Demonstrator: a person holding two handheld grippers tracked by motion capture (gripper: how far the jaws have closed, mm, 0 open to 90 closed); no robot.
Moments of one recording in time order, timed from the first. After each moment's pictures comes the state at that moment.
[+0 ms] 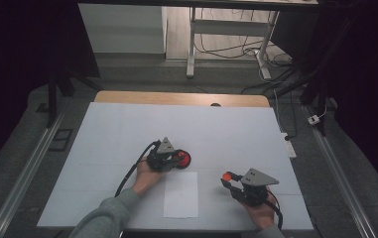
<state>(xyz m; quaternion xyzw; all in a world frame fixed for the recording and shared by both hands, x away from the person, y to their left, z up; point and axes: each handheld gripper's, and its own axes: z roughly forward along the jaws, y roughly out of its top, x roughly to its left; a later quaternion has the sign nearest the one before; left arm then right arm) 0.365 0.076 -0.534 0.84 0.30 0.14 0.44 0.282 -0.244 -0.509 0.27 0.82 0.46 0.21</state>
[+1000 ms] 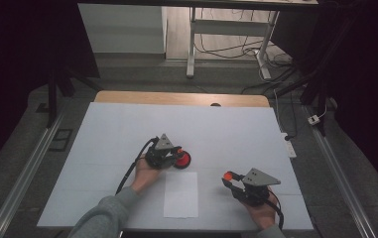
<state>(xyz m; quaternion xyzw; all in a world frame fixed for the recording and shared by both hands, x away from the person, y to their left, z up) 0.365 0.084 -0.512 0.82 0.31 0.14 0.46 0.282 -0.247 -0.507 0.27 0.81 0.46 0.21</state>
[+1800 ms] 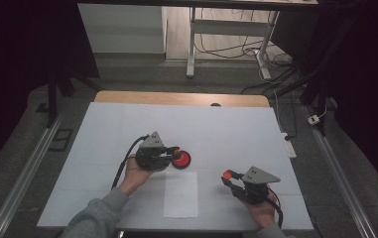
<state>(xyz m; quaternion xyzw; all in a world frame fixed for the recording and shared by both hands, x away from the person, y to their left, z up) 0.336 0.103 -0.475 0.81 0.28 0.09 0.50 0.287 -0.247 -0.508 0.27 0.82 0.47 0.20</state>
